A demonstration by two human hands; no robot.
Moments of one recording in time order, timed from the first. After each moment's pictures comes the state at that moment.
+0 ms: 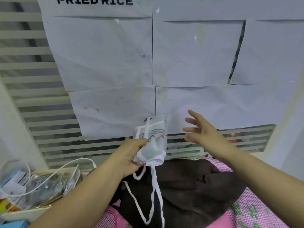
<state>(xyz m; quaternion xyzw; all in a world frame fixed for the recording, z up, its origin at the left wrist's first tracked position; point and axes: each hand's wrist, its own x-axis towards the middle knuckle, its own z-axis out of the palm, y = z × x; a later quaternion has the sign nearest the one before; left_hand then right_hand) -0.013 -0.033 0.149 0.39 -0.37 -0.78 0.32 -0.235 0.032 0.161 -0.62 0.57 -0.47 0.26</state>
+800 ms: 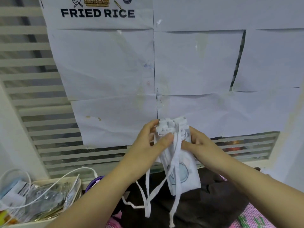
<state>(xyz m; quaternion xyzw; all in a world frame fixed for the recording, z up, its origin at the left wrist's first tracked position) -0.020 0.002 0.191 0.32 -0.75 -0.45 0.37 -0.206 0.037 0.176 -0.60 0.49 -0.50 0.38</state>
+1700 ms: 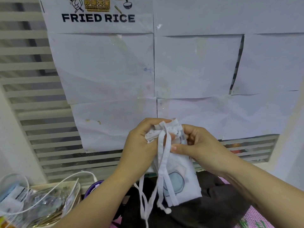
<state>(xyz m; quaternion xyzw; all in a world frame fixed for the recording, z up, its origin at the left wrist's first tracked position) -0.028 -0.003 0.203 0.20 -0.70 -0.43 0.53 -0.185 0.051 0.204 -0.59 0.46 -0.52 0.41</state>
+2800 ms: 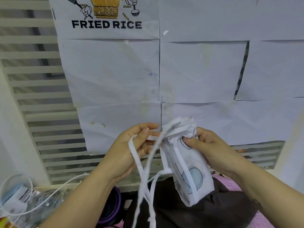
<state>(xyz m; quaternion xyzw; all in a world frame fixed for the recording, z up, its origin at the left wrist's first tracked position) 0.009 -0.010 0.217 0.20 -0.61 -0.63 0.45 -0.203 0.040 0.201 -0.57 0.44 -0.54 0.44</state>
